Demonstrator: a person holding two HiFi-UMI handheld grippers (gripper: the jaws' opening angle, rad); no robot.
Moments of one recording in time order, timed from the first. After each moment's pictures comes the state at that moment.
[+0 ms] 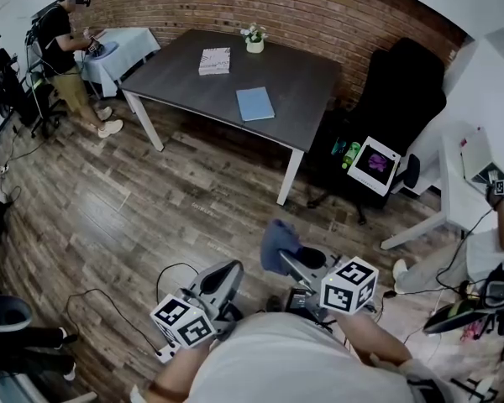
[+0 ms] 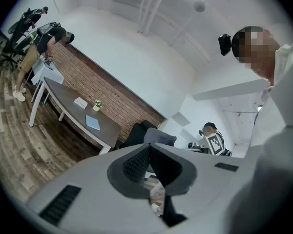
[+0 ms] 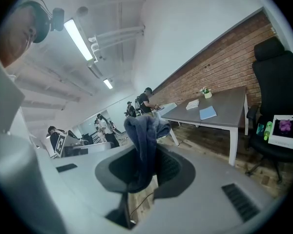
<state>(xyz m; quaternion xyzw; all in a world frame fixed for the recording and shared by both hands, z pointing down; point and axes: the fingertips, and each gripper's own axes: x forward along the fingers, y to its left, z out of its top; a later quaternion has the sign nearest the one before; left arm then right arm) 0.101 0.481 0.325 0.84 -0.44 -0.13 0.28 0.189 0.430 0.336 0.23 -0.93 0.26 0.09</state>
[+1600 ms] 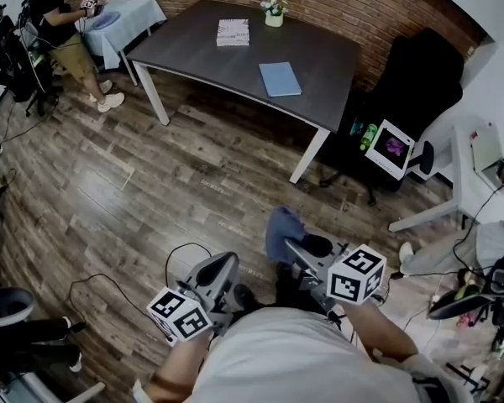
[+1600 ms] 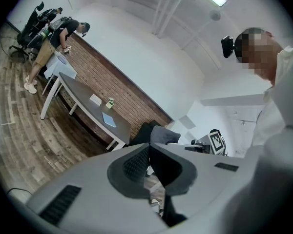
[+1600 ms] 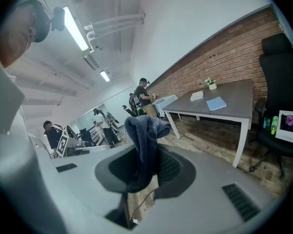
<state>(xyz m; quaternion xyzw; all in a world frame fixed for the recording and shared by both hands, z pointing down) -0.024 0.497 0.369 0.82 -0.45 -0.14 0.33 0.080 0.438 0.363 0.23 -0.92 0.27 0.13</state>
